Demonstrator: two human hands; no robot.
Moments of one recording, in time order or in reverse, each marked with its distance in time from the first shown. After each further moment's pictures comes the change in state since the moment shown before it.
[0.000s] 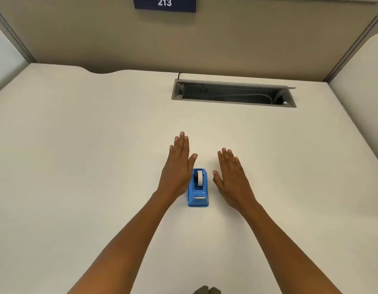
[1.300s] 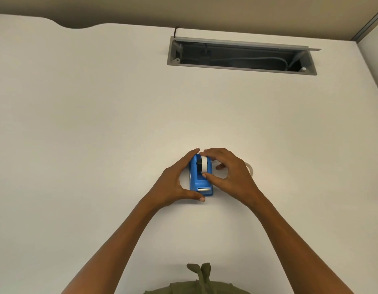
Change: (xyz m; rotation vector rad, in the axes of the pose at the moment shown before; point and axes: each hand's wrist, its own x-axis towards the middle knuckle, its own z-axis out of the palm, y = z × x) left_hand -0.038 -0.034 -0.001 -0.470 -0.468 -0.177; right_hand 0.003 -0.015 -0.001 0.593 -0.085 -0.070
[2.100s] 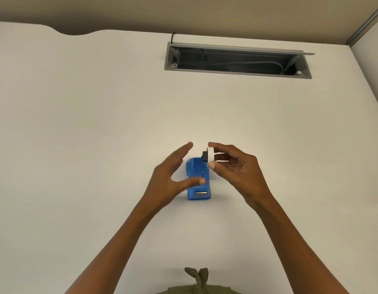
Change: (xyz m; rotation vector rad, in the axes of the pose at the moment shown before) left_hand -0.010 0.039 -0.008 -0.202 0.236 0.057; right_hand -0.005 -0.032 -0.023 0.513 0.126 0.152
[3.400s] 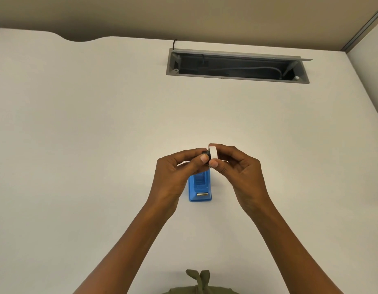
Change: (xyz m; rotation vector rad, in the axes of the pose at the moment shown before) left_hand -0.008 0.061 0.011 -0.450 0.174 -0.162; right_hand -0.009 -0.017 0.014 0.110 0.136 0.019
